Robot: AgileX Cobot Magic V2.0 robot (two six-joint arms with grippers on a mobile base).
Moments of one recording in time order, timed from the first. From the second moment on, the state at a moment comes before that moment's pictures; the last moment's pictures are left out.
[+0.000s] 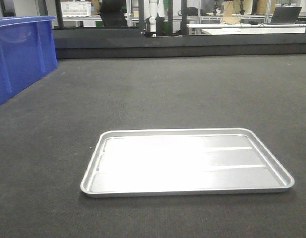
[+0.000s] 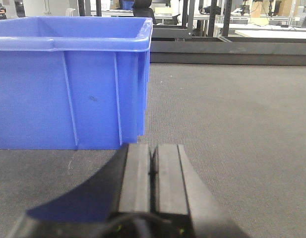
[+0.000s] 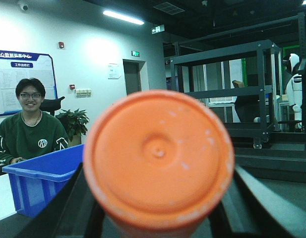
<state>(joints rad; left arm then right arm) -0.05 -0.02 0.03 -0.01 0.04 0.00 0.64 0.01 -0.48 -0.37 0.20 0.48</state>
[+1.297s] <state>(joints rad) -0.05 -0.02 0.03 -0.01 0.04 0.00 0.64 1.23 -0.48 -0.41 -0.36 0.48</state>
